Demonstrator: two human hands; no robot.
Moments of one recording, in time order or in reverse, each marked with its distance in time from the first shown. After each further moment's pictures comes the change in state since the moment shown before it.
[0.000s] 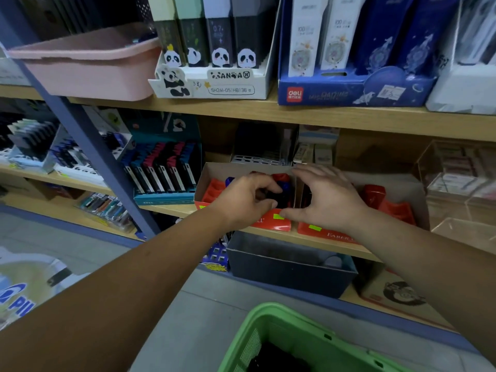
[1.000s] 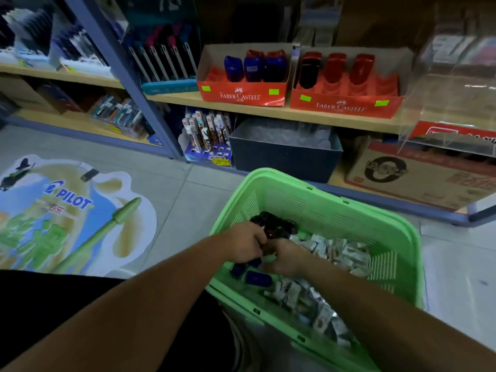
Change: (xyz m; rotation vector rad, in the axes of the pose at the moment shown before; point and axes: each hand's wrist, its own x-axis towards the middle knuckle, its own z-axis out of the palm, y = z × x) left_hand -0.253 -0.012 0.163 0.139 -0.570 -0.487; right_hand -0.268 -0.074 0.218 0.520 -0.812 0.170
